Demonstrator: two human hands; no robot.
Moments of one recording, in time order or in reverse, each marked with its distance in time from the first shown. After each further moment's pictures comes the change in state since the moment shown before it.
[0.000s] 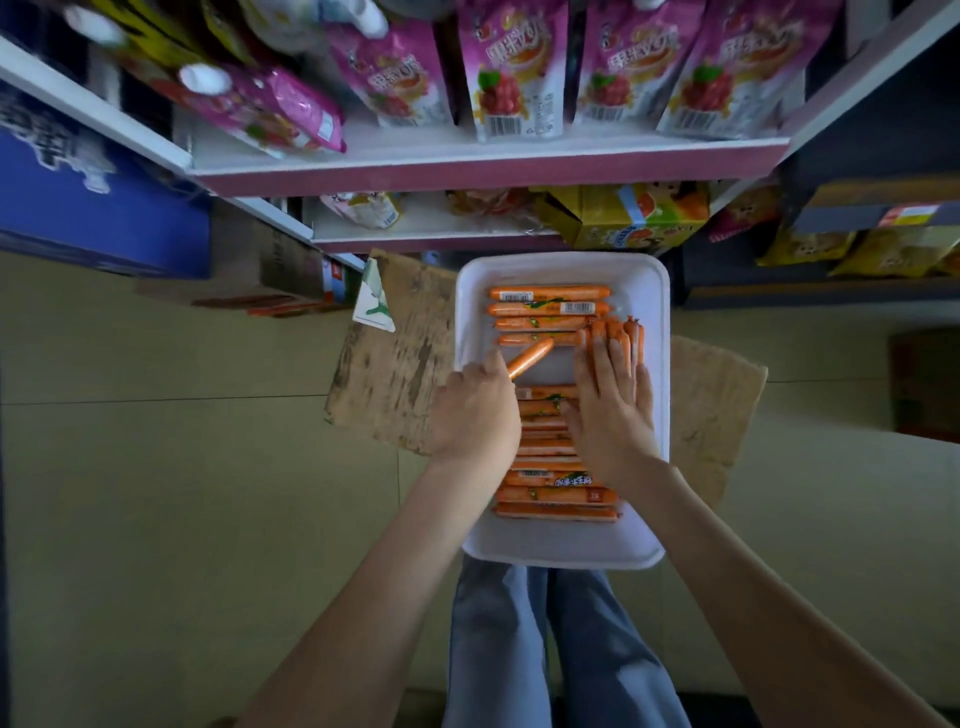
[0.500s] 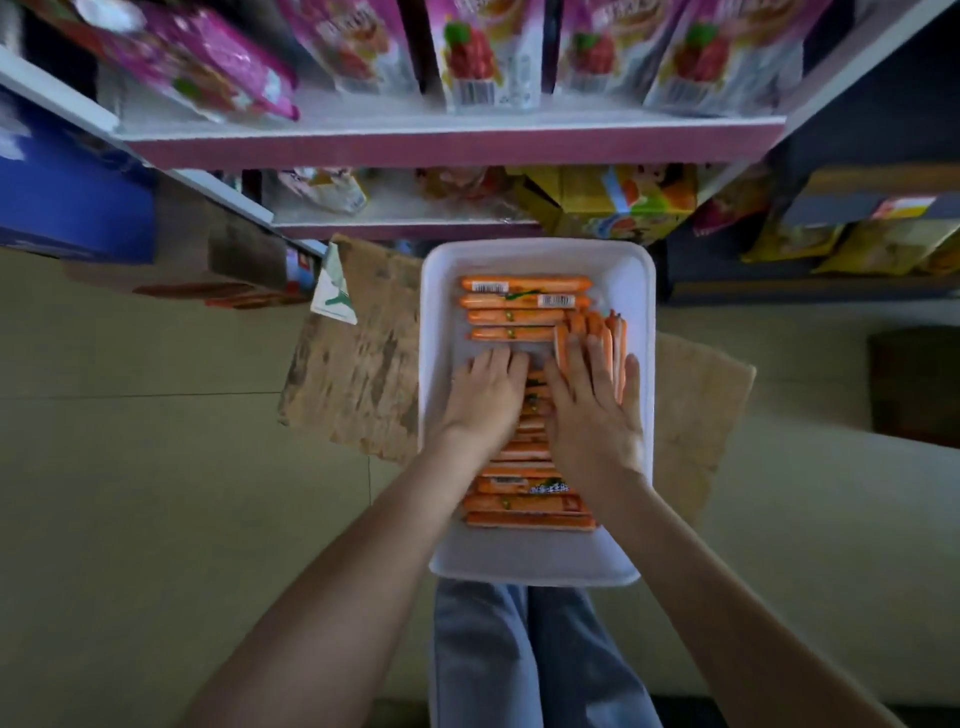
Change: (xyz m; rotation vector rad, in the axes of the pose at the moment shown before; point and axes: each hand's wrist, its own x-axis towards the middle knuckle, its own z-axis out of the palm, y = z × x) left_hand 0.053 0.009 0.081 -0.003 0.025 0.342; right_hand 0.002 0.004 0.015 -0.382 0.118 -0.054
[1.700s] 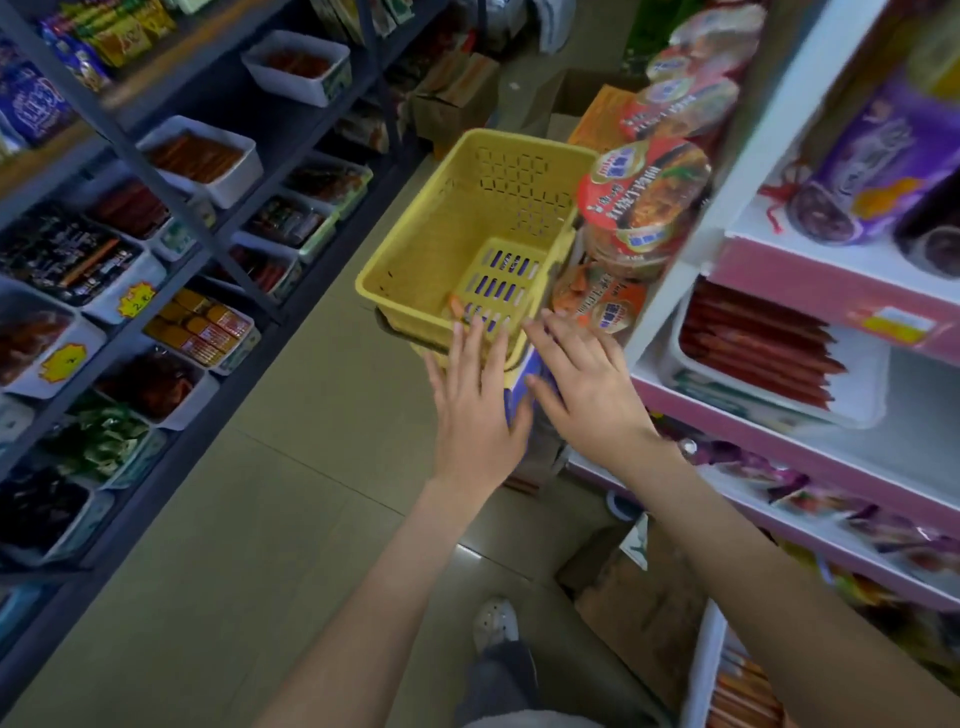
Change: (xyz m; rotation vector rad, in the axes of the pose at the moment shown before) left_hand -0.282 -0.353 -0.393 -0.256 1.056 -0.391; right_hand 0.124 -0.448 -0.454 0.202 0.479 -0.750
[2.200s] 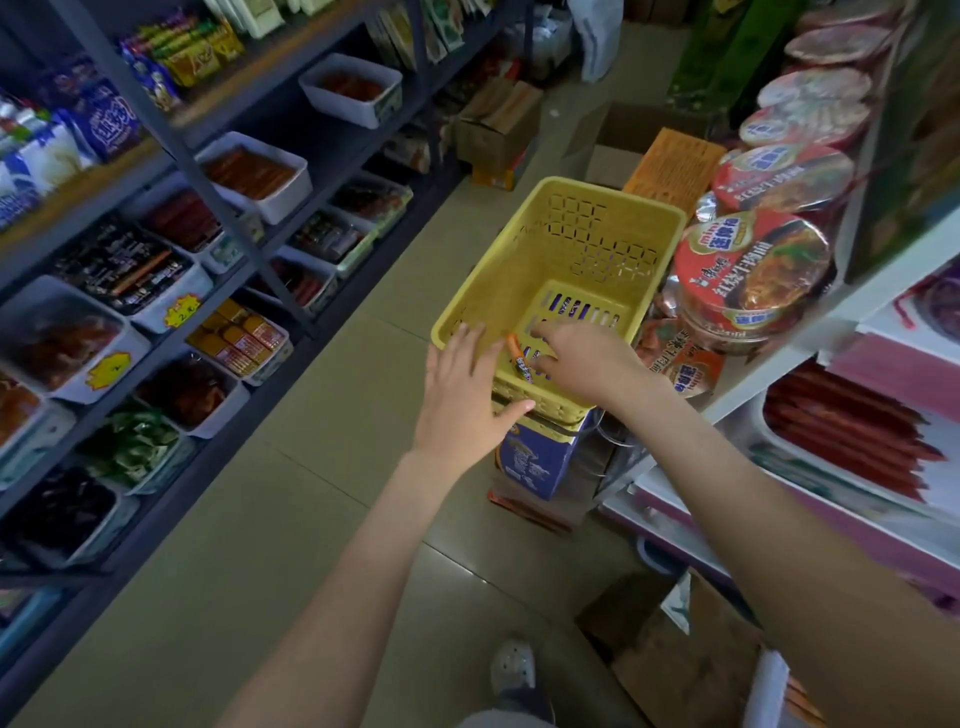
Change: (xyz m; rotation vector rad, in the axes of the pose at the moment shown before) left_hand 0.068 -0.089 -0.043 0.217 -0.239 -0.053; right_hand 0.143 -0.033 0.008 -0.089 -0.536 0.148
